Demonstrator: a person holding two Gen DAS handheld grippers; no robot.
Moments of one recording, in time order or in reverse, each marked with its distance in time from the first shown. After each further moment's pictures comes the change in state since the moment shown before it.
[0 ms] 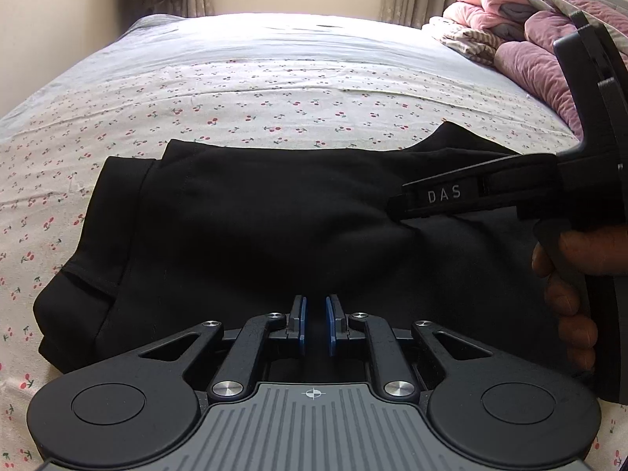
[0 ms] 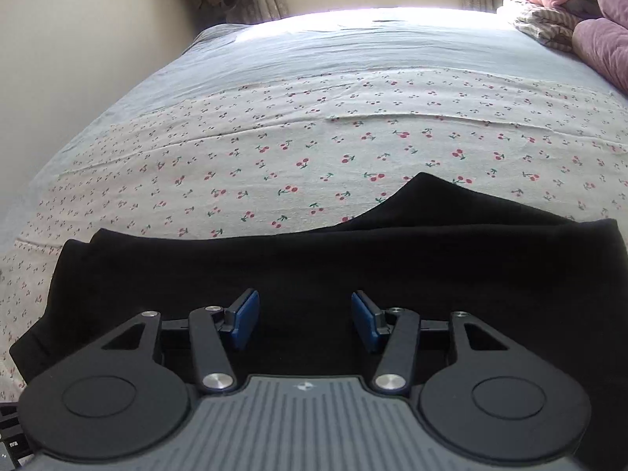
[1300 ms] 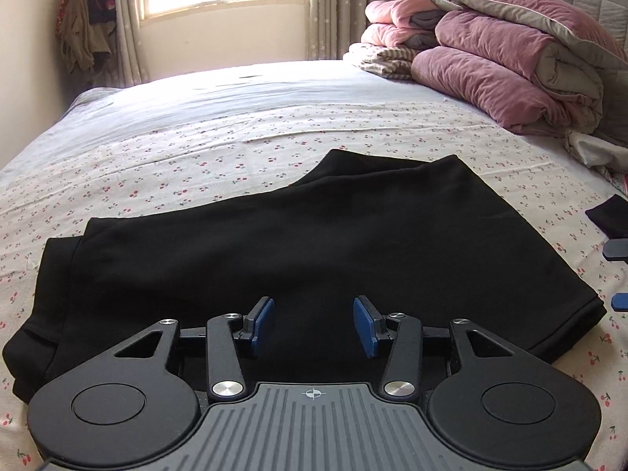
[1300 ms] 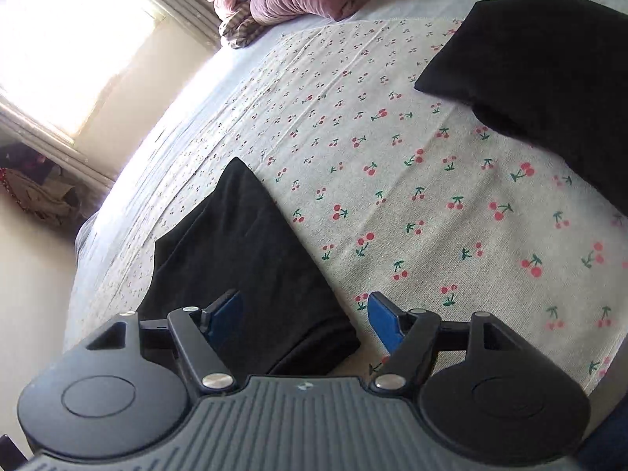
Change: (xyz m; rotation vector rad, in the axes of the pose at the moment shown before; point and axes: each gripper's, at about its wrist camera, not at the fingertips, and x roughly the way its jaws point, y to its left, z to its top) left arm -0.030 -0.080 -0.018 0.242 -0.159 -0.088; right arm -0.201 -0.167 -0.186 0.951 -0.247 -0.036
